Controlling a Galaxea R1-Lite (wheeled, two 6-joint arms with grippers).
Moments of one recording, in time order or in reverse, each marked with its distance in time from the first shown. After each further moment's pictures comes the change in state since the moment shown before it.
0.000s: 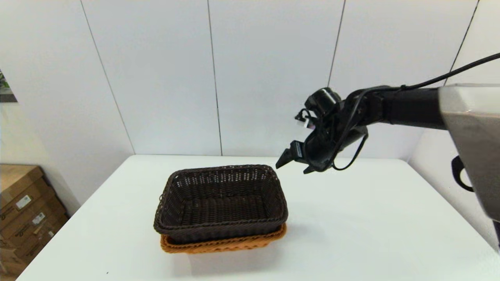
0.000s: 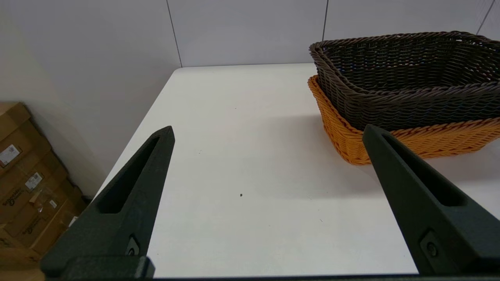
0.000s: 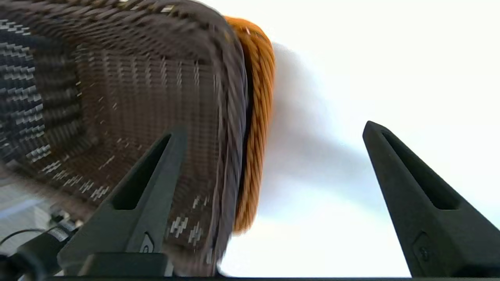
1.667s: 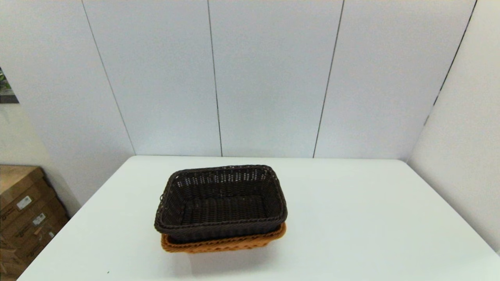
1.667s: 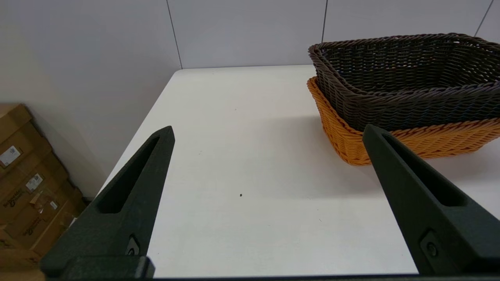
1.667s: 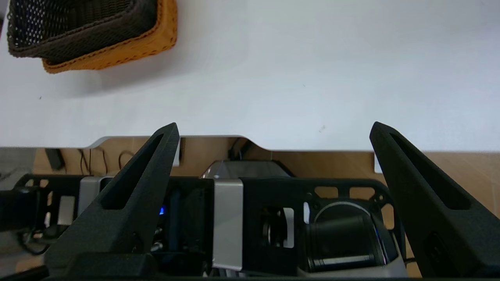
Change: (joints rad) left arm 0.000 0.000 0.000 -0.001 0.000 0.000; right arm -0.218 -1.651 1.005 0.261 -0.240 0.026
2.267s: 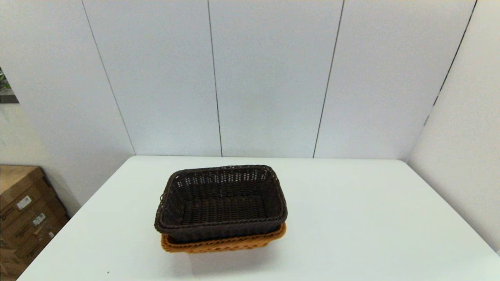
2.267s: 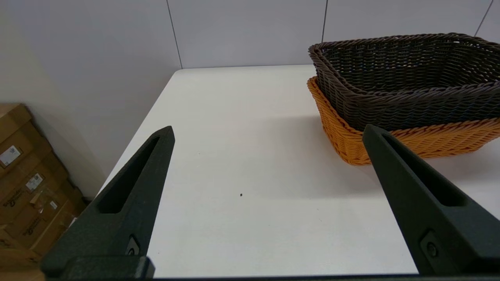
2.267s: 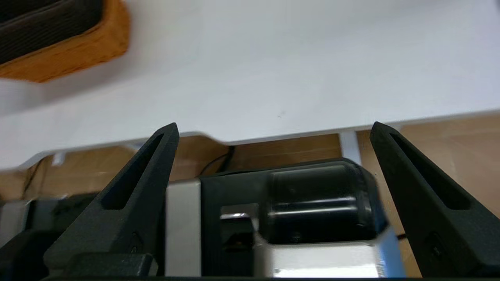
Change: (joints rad) left arm 0.000 0.000 0.000 0.000 0.000 0.000; right arm -0.201 -0.378 0.199 0.062 -0.024 -0.125
